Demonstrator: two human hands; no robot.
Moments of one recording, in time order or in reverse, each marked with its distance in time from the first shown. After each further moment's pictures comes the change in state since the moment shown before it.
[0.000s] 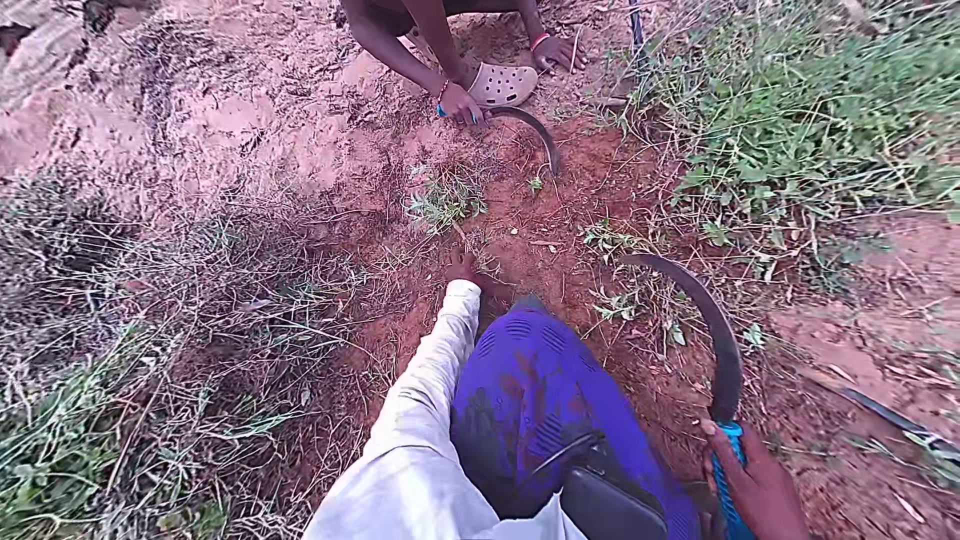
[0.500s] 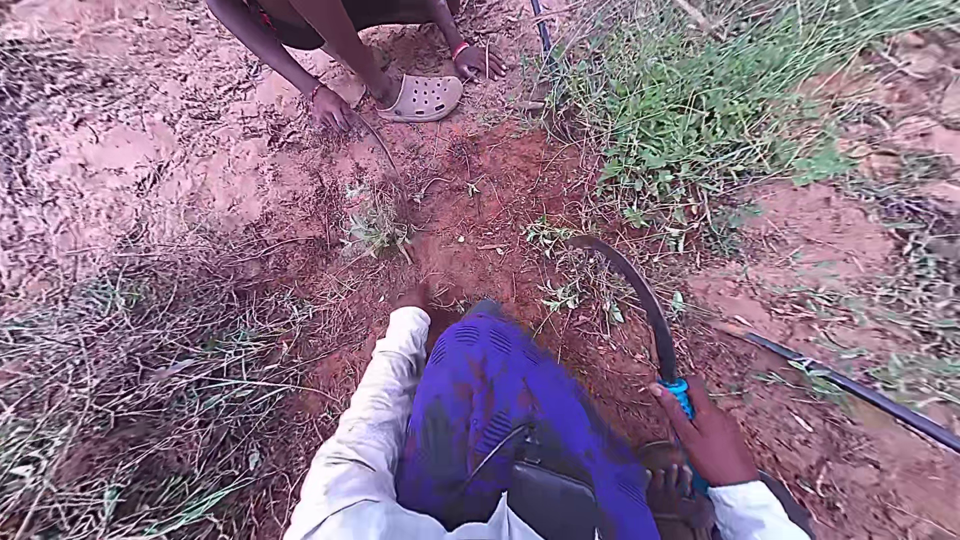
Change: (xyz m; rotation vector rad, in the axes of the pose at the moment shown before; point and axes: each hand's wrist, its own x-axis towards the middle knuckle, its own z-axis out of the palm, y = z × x) left_hand -0.025 -0.005 -0.016 0.313 -0.255 -0.061; right_hand 0.004 -0.016 -0.017 -0.236 0.103 -0.050
